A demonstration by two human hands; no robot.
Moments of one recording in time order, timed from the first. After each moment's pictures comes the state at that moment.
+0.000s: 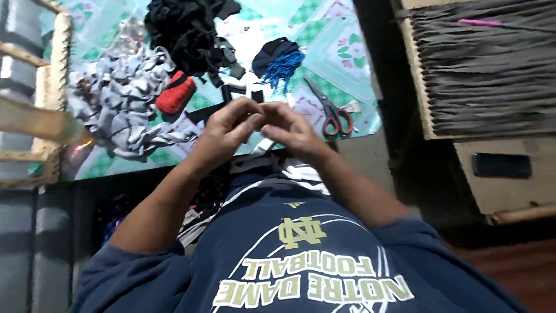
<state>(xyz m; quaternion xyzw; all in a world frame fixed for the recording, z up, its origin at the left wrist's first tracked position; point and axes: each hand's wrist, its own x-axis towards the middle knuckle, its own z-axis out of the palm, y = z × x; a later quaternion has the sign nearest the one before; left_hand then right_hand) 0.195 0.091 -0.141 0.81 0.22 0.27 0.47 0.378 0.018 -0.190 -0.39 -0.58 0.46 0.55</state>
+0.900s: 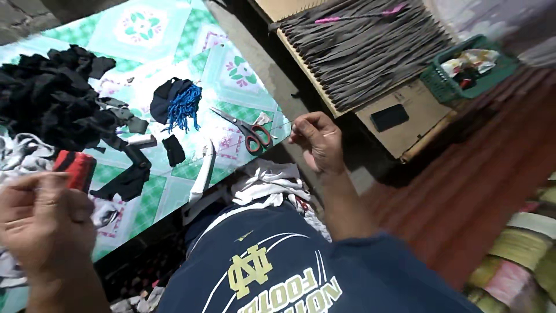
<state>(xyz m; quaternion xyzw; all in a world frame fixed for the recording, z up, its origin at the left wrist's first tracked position) 0.158 0.133 -0.152 0.68 0.30 0.42 0.52 0.508 -0.090 -0.207 -0.48 -0.28 0.24 0.79</state>
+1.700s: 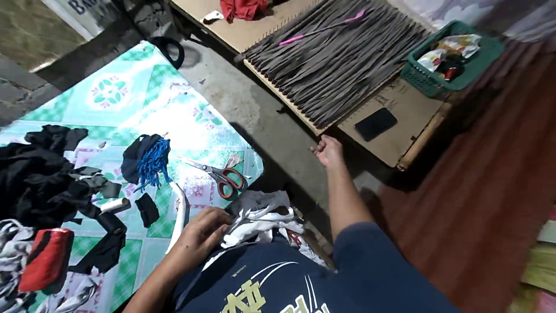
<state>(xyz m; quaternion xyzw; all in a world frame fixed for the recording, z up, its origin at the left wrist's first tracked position) 0.321 0.069 -0.217 0.88 0.09 0.01 0.47 0.694 -0.136 -0.345 -0.59 0.21 0.20 0.75</state>
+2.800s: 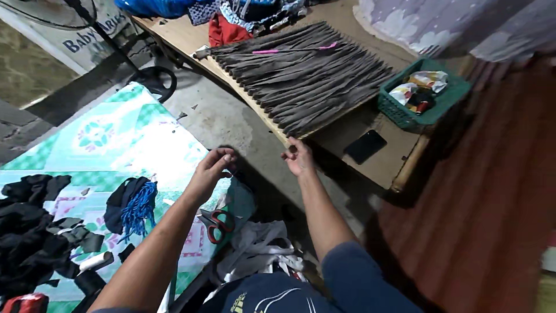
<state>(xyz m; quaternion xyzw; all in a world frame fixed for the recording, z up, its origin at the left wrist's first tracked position) 0.537 0.131 -0.205 0.71 0.22 0.03 0.67 0.705 -0.057 -0.296 -0.45 0.11 0.23 0.85</state>
